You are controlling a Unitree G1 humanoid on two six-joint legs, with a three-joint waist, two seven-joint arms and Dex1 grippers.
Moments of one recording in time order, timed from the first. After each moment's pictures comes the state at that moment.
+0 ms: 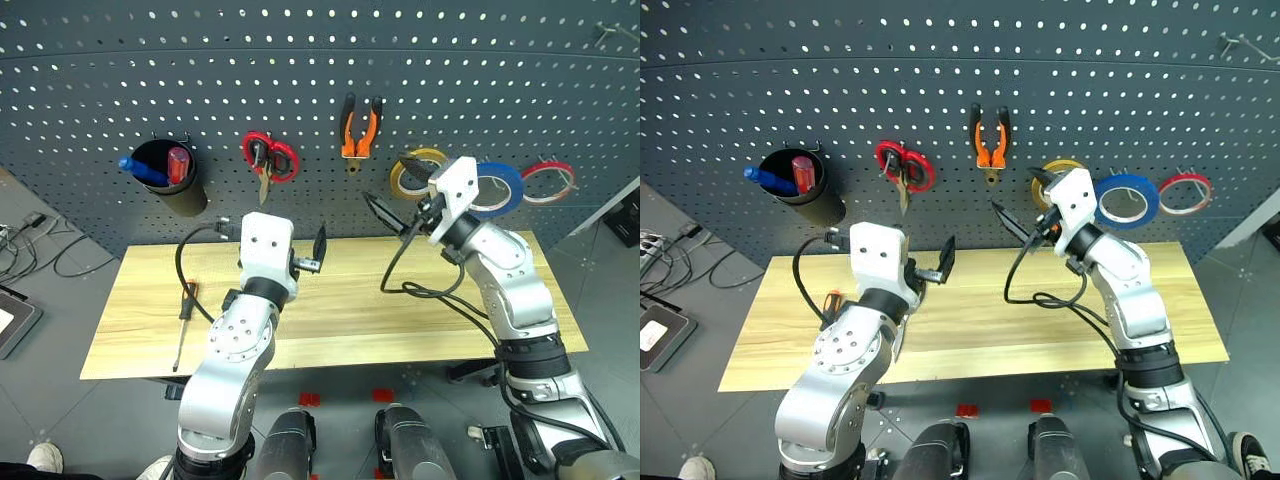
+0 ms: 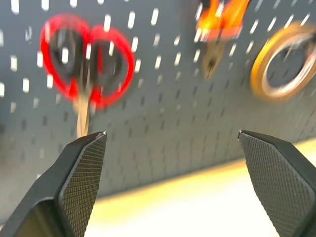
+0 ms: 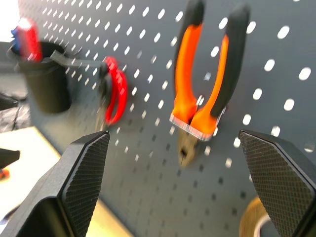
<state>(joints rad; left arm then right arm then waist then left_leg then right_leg) -0.15 0.09 -0.16 -0.74 0.02 0.83 0.02 -0.55 -0.35 0.06 -0.07 0.22 0.16 0.61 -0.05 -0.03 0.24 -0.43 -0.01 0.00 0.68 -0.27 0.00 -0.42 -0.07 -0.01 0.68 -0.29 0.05</state>
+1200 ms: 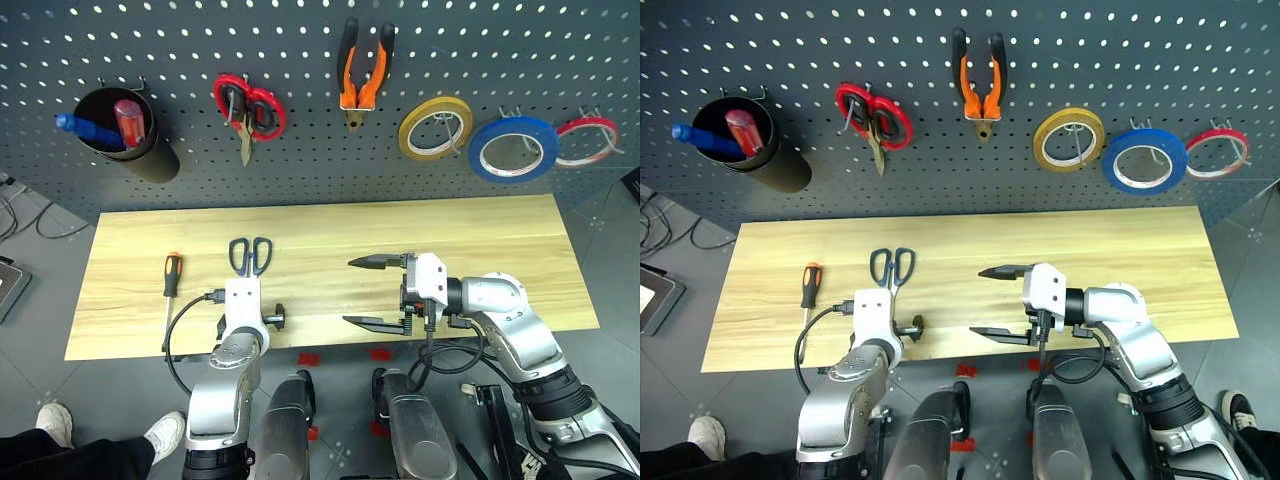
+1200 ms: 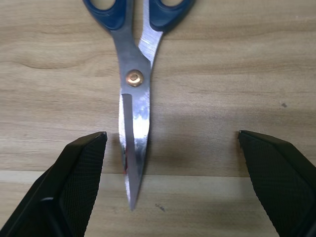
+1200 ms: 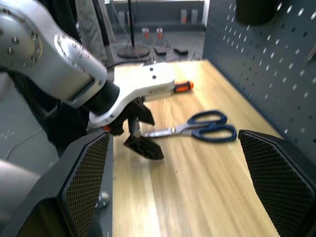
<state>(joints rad) -0.07 0.02 0.05 -0.37 0.03 0.94 0.07 -0.38 -0.46 0.26 -0.12 0.25 0.02 1.09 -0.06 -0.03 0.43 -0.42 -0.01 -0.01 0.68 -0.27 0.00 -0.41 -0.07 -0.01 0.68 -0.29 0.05</state>
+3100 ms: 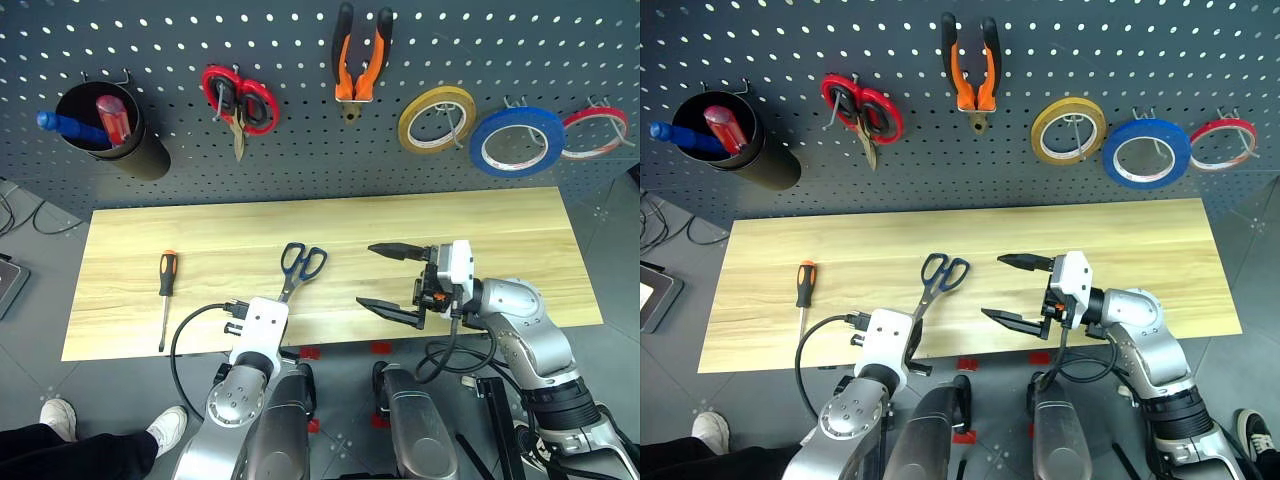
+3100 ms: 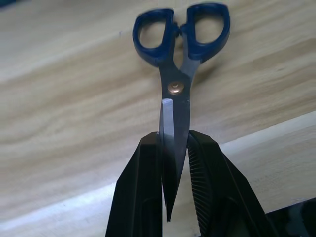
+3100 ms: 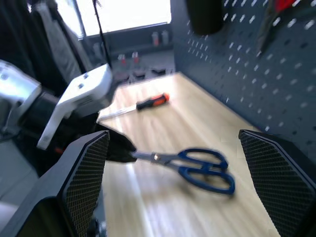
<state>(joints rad) 0.25 0.25 -0.25 -0.65 0.15 0.62 0.01 -0.31 -0.43 0.12 -0.16 0.46 0.05 1.07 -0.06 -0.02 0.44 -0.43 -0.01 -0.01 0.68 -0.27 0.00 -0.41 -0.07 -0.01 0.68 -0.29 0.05</state>
